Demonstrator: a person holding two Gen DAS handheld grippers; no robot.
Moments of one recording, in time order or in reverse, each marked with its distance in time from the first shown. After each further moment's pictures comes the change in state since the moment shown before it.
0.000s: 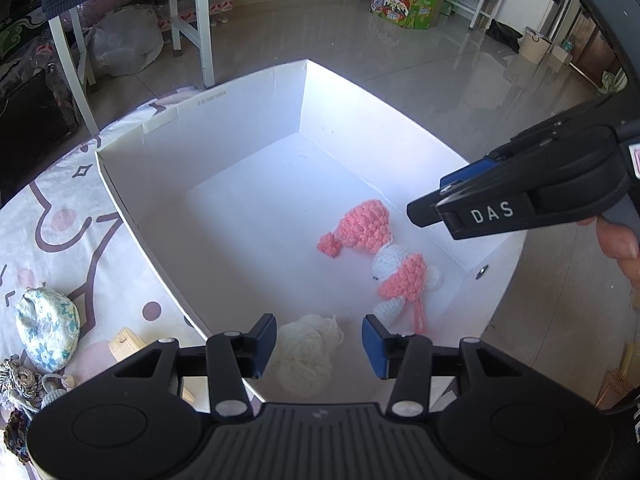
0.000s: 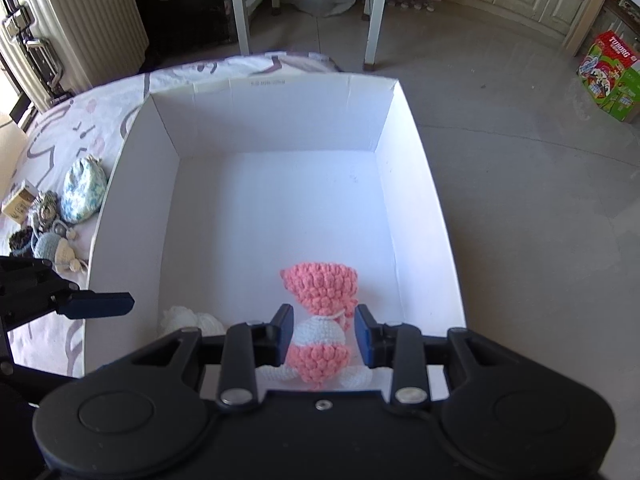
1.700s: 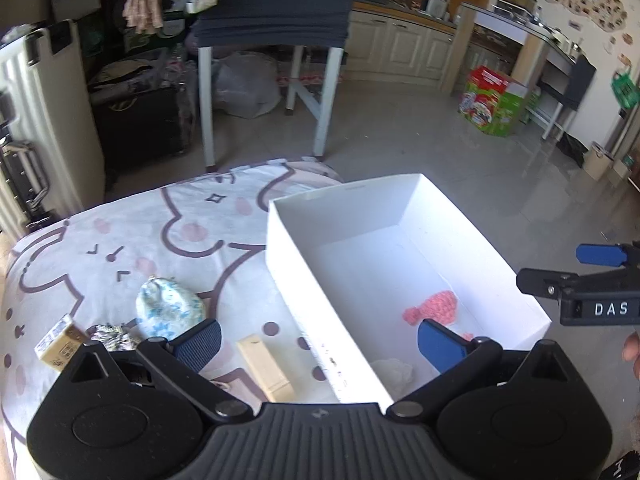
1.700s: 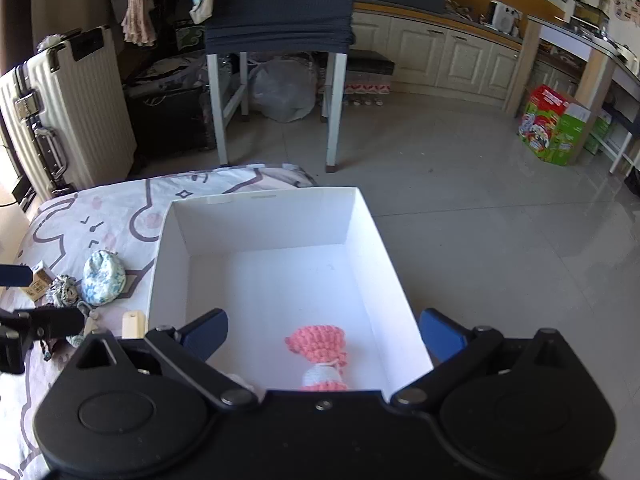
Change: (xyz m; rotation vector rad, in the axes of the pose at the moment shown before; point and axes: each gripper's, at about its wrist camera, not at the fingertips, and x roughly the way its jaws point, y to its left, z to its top) left arm -0.115 0.069 -0.030 -0.262 -0.230 0.151; right arm -0.092 0.027 -0.023 0.080 -0.308 -0.098
